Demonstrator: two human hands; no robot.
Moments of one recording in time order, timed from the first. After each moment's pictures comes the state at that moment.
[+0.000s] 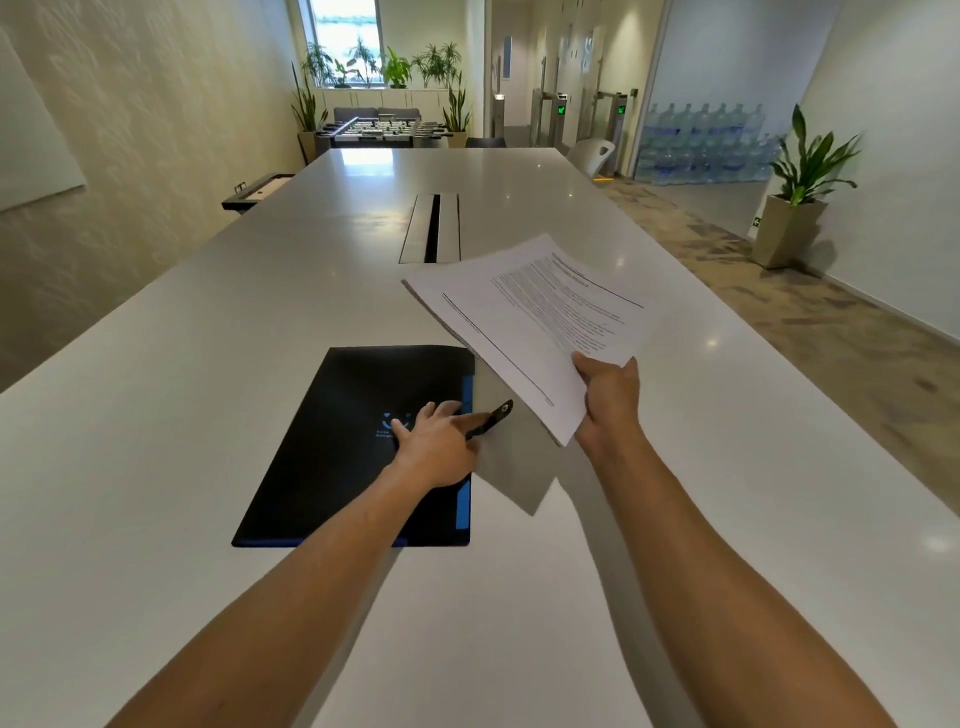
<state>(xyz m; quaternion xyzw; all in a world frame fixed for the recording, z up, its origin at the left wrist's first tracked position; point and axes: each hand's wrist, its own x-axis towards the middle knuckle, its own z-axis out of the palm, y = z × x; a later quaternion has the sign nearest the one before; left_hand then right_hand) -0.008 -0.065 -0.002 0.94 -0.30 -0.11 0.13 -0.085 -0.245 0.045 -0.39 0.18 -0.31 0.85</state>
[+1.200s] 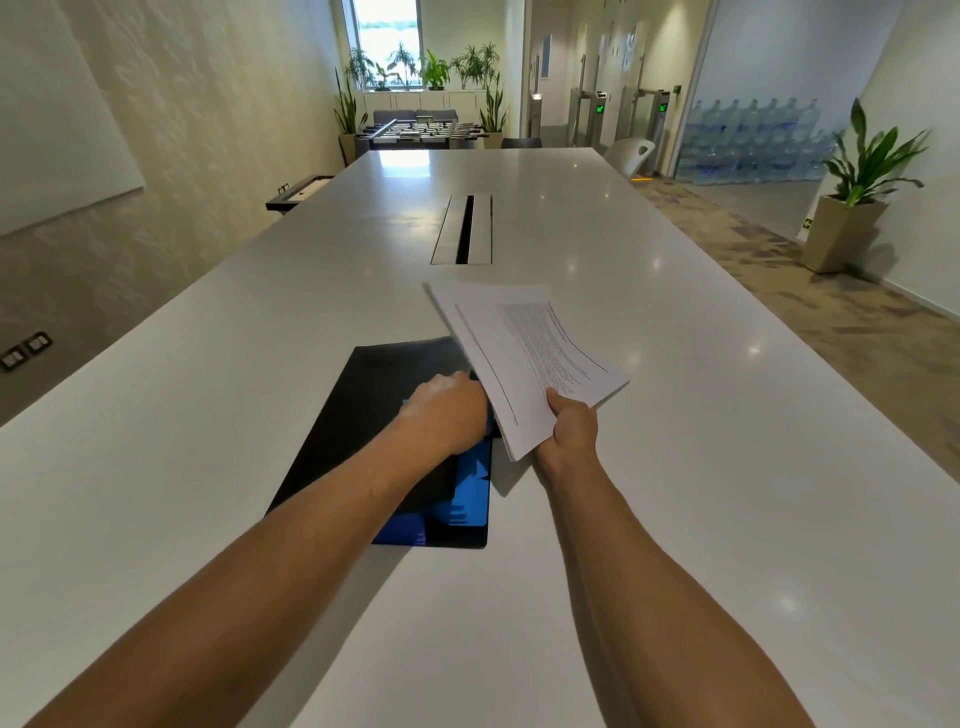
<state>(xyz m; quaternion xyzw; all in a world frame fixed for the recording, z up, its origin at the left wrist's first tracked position) -0.018 -0.058 0.078 0.95 -0.31 -0.02 -0.01 -0.034 -0.203 -0.014 -0.24 0.25 -0.22 0.91</state>
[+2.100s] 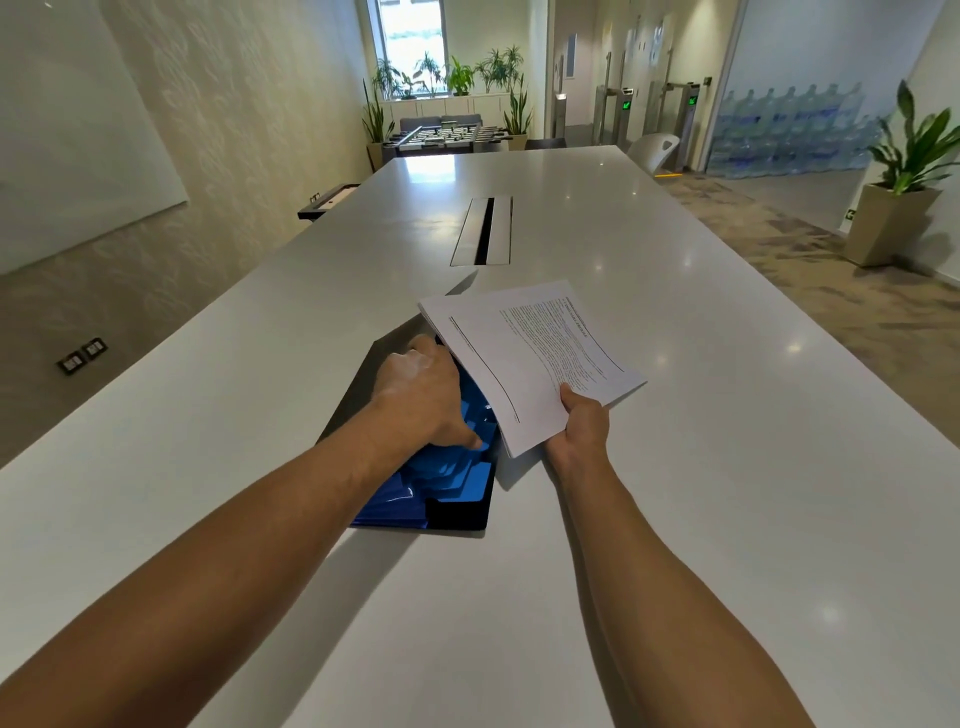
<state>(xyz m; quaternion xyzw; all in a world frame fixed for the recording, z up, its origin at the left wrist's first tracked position) -0.034 -0.032 0.109 0.97 -0.20 0.04 -0.15 -0.042 -0.203 -0.016 -0.23 0.23 -0.21 0.92</state>
